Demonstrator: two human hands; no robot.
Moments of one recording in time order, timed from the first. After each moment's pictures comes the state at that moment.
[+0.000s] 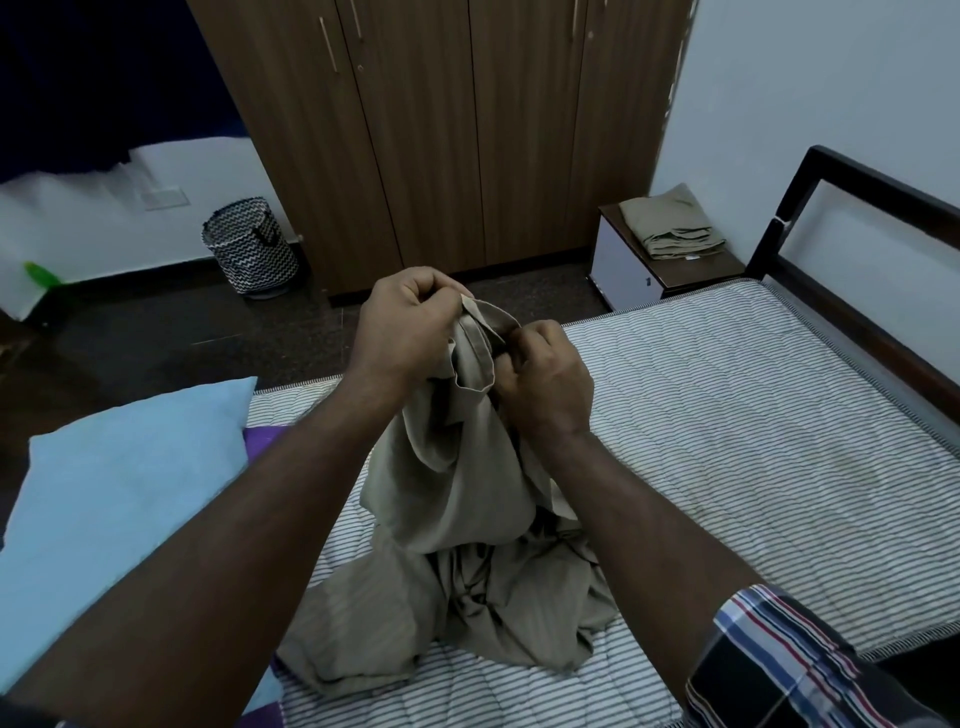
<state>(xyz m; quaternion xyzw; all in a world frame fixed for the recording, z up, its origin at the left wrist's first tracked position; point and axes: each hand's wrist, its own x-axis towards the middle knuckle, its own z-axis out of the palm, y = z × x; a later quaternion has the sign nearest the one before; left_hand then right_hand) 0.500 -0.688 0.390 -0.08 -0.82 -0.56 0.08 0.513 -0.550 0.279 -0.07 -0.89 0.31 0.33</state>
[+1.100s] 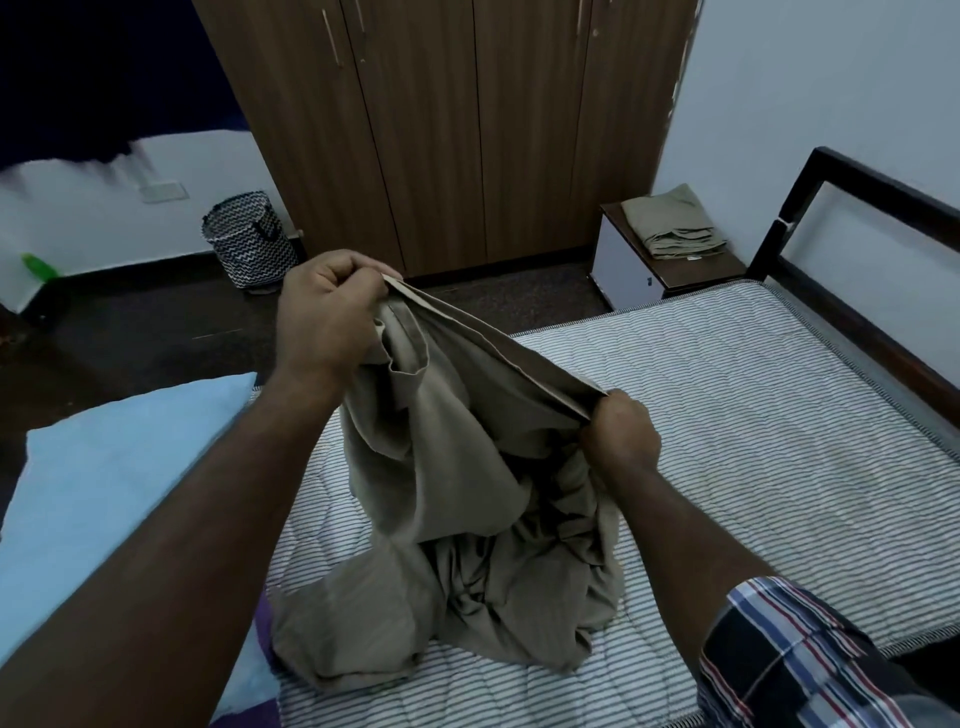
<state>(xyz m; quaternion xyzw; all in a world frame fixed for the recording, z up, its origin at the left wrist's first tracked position) 0.491 -0.735 0.399 -0.05 -0.78 -0.61 0.17 0.537 -0.479 0.226 -0.26 -0.94 0.19 0.04</state>
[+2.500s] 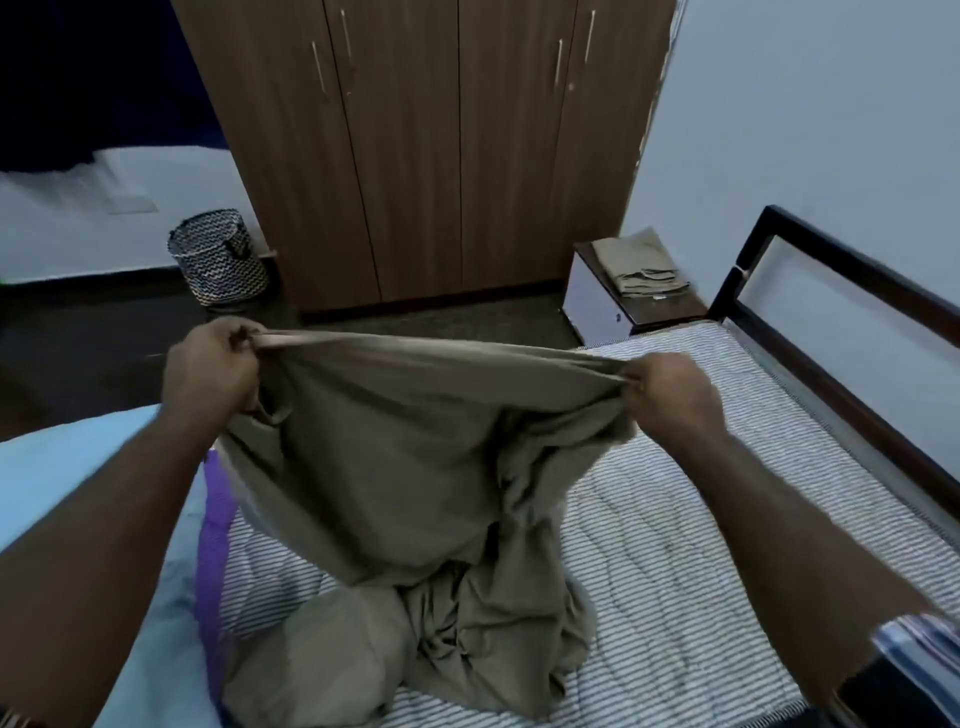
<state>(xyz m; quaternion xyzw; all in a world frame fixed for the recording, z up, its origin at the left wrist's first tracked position) 0.422 -0.853 0.341 0.05 -0.94 -0.30 0.16 0.521 -0.409 0.315 -0.12 -0.99 0.07 0.10</state>
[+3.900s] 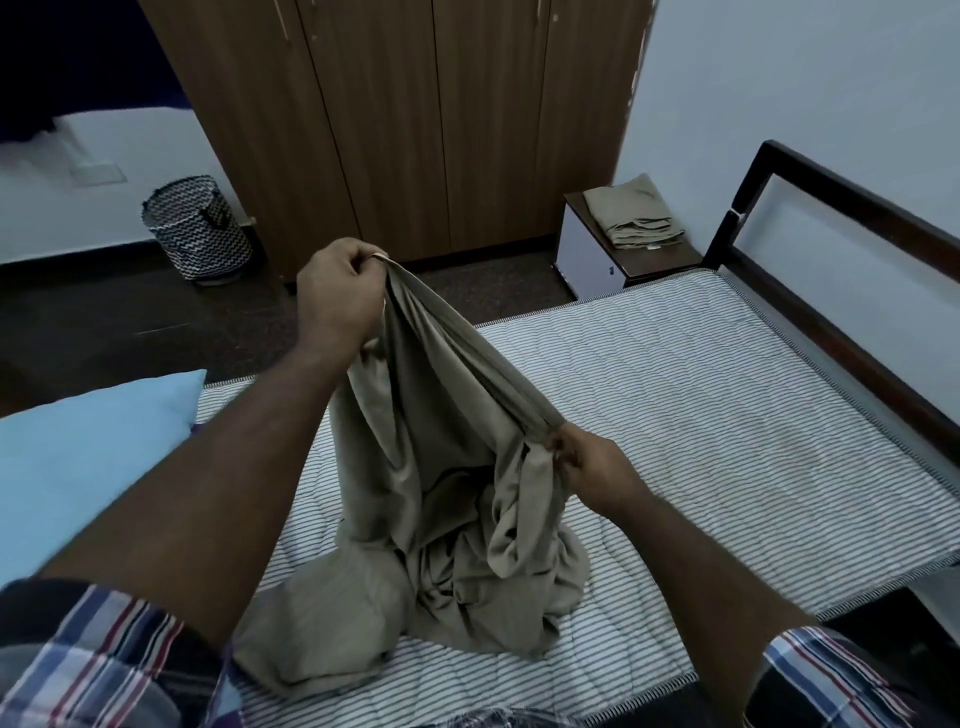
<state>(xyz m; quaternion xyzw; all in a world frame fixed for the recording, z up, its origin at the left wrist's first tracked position) 0.418 -0.704 0.348 -0.04 -0.87 -0.45 0.19 0.587 -0.445 0.194 -0.05 -0.94 0.34 -0.02</state>
